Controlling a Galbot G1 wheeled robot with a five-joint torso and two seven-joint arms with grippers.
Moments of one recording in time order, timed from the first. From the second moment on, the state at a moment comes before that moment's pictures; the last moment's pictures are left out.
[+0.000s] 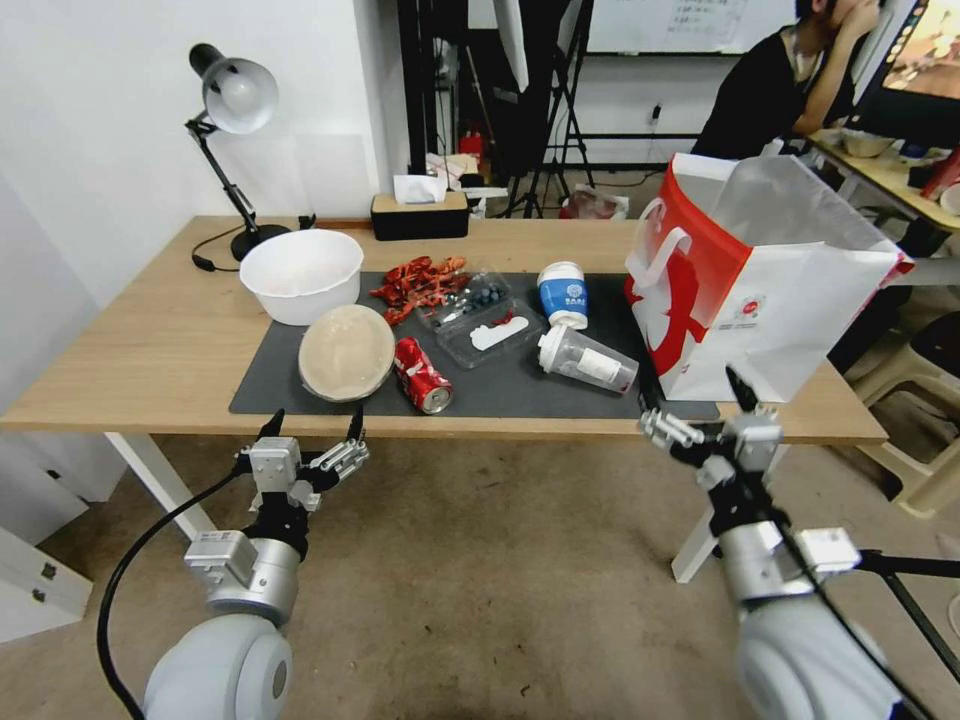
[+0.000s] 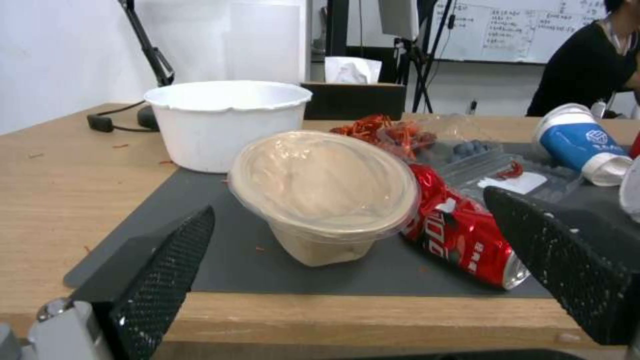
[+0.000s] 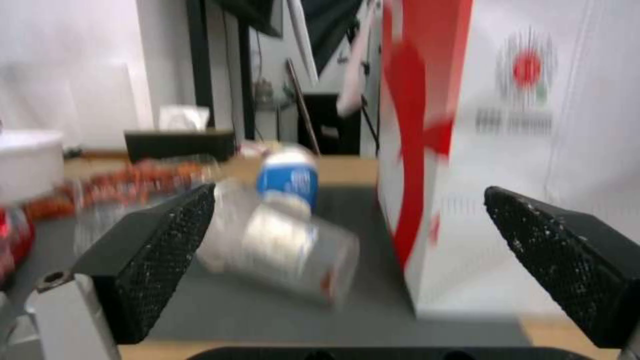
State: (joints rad) left arm 1.63 -1.54 -0.59 -2.27 -0.17 0.17 0.05; right arm -1.65 1.17 0.44 2.22 0.24 0.12 0.27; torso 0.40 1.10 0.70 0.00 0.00
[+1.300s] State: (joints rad) left arm 1.63 -1.56 -0.60 -2.26 -0.16 0.16 0.05; right arm -1.11 0.83 0.38 1.98 0.63 -0.31 -0.10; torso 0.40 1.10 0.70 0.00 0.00
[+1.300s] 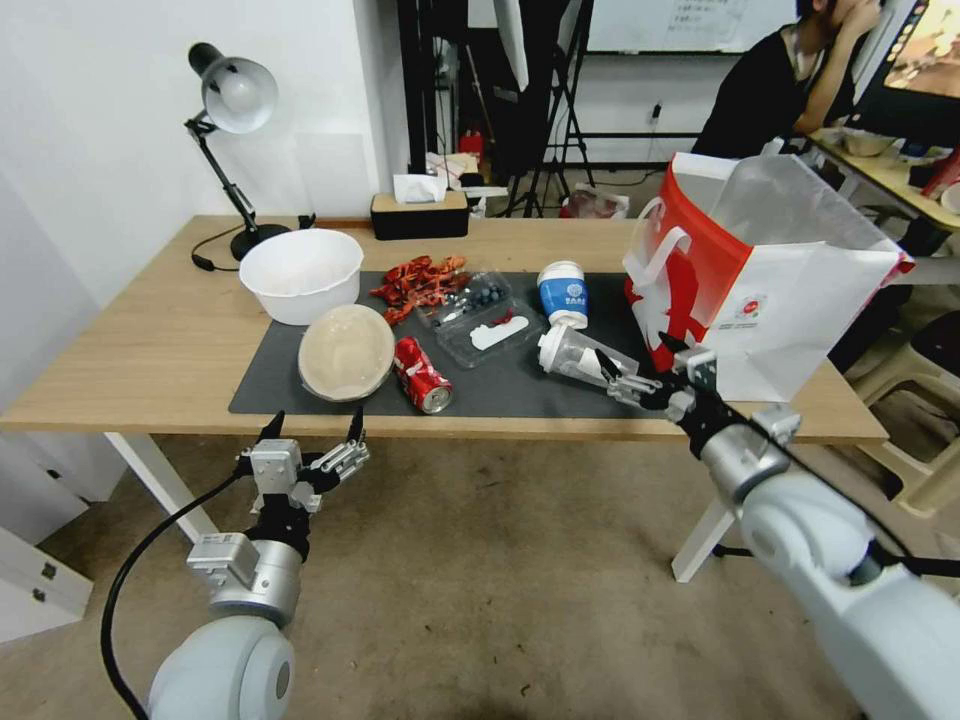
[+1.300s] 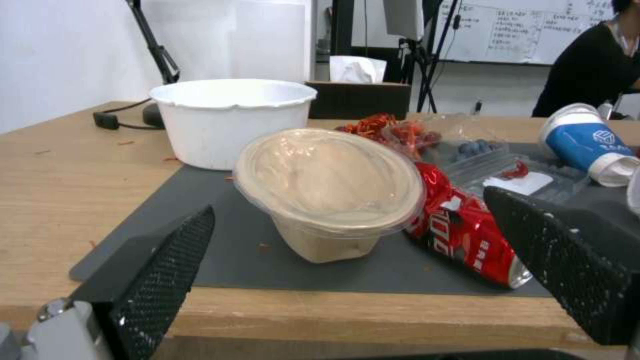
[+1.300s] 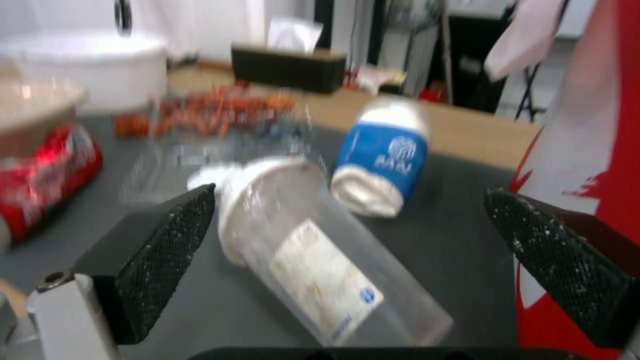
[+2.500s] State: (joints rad) left arm 1.62 -1.56 -0.61 -2.25 -0.16 0.15 0.04; right arm -0.82 0.80 0.15 1.83 0.58 -0.63 -0.16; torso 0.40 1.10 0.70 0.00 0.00
